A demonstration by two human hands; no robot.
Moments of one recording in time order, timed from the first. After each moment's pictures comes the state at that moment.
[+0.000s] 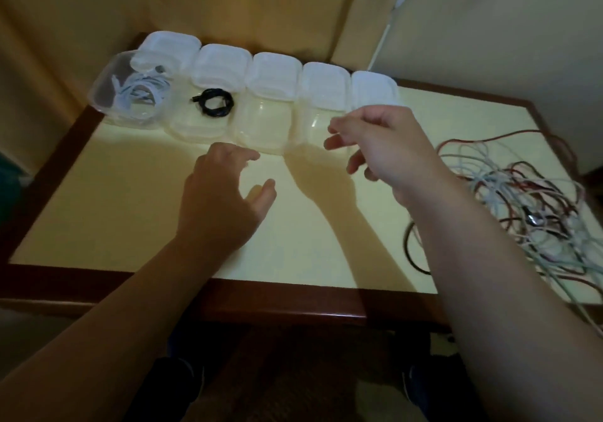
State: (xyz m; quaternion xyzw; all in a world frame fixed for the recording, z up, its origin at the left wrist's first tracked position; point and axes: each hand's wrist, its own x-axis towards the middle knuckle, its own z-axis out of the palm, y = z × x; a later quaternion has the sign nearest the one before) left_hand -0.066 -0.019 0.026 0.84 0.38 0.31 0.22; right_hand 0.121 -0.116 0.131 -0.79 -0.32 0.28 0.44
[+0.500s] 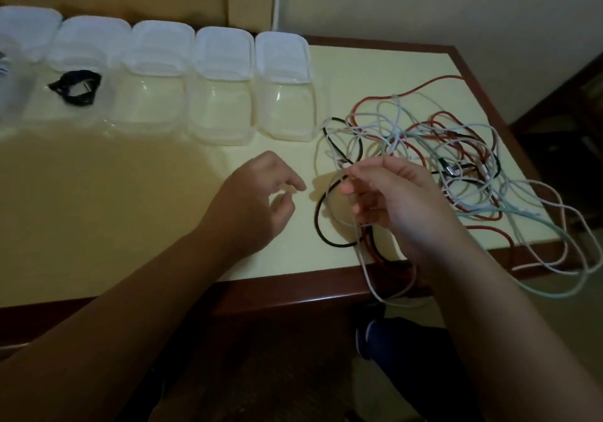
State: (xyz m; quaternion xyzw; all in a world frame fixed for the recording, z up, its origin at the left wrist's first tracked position) left_hand 0.055 -0.102 0.014 0.91 0.15 0.23 0.30; right_hand 0.190 -0.265 0.083 -0.73 -0.14 0.34 0.58
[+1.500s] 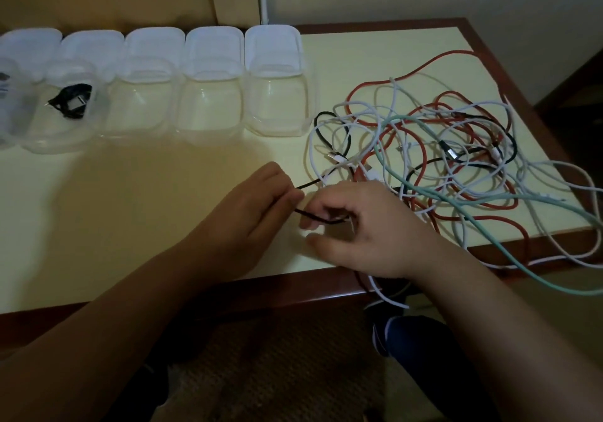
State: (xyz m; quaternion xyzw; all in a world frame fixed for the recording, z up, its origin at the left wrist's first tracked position) left_hand 0.051 -0.122 0.035 0.91 0.07 0.15 0.37; right_hand 0.206 -0.280 0.047 -0.69 -0.58 0.26 0.34
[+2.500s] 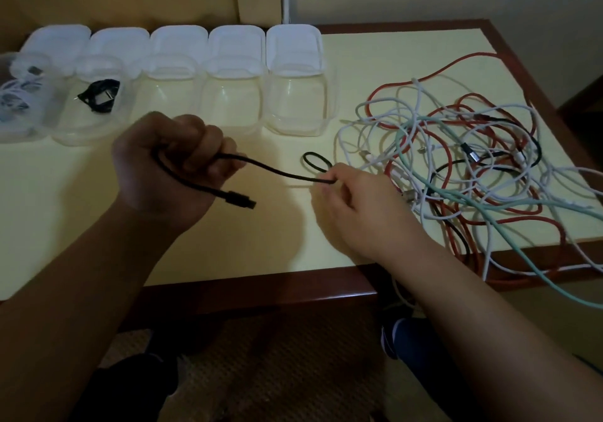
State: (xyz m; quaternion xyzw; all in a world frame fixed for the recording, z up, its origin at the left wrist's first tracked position) left_hand 0.026 -0.058 0.061 0.48 0.14 0.25 0.83; right_hand 0.188 -0.247 0.032 -0.82 -0.43 0.19 0.33
